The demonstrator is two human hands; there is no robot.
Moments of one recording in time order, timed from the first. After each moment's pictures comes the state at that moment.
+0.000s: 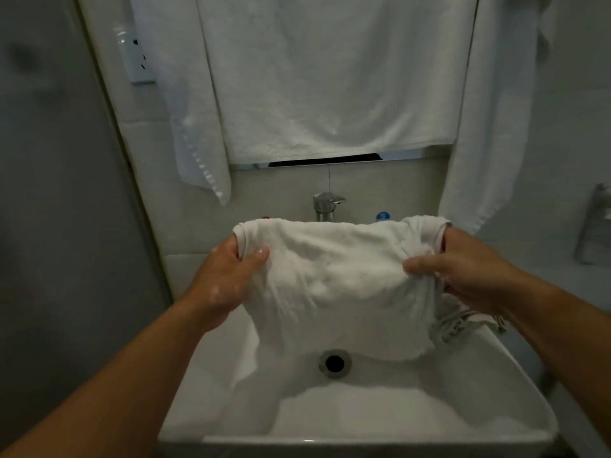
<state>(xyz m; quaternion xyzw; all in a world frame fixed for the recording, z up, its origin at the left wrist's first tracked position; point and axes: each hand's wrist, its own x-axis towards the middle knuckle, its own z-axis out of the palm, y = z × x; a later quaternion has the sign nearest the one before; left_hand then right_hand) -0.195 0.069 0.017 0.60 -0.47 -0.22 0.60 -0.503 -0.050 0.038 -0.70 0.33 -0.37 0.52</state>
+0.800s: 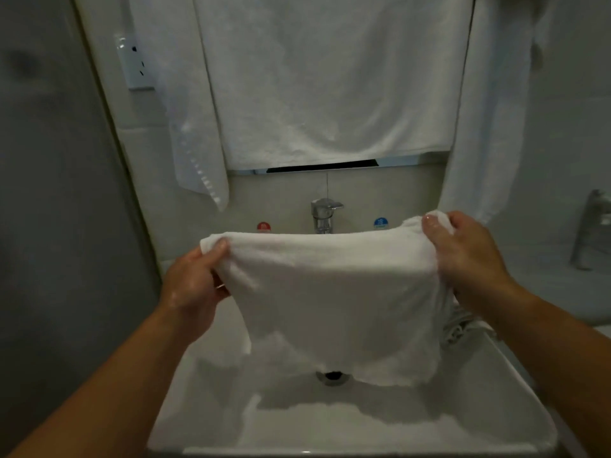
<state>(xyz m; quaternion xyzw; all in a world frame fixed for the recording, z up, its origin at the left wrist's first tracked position) -0.195 0.077 0.024 0.54 -0.28 -0.26 0.75 -0.490 -0.061 0.038 -0.64 0.46 -0.54 0.30</state>
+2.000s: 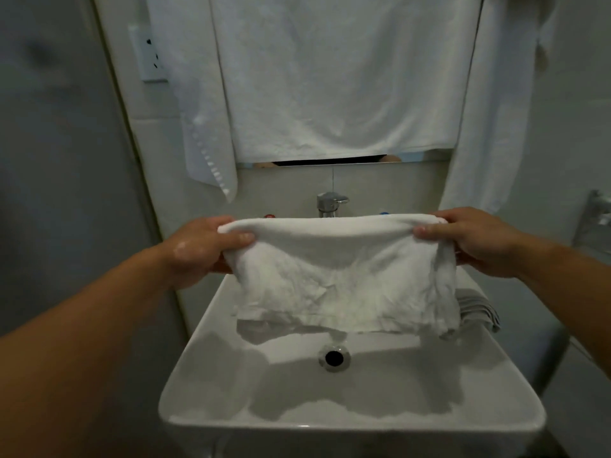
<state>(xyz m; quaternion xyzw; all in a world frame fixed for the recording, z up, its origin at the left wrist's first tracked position) -0.162 0.091 0.067 0.65 -0.49 -0.30 0.50 -0.519 -0.087 0.066 -0.73 0.38 -0.31 0.48</state>
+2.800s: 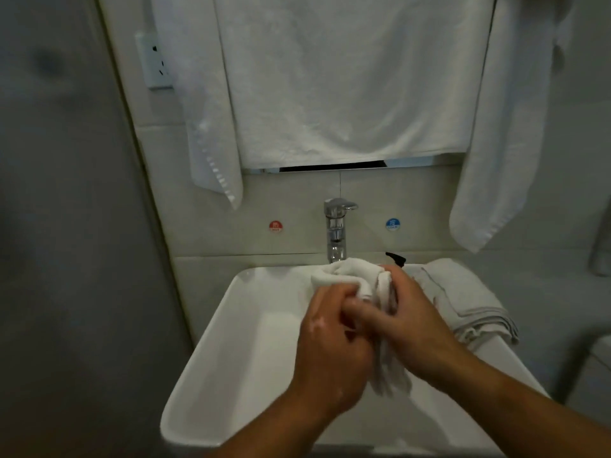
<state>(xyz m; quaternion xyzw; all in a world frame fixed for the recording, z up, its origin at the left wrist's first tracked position) -0.334 0.095 -0.026 0.58 -0.58 -0.06 0.57 -0.445 0.026 -0.003 -0.75 0.28 -0.40 0.46</state>
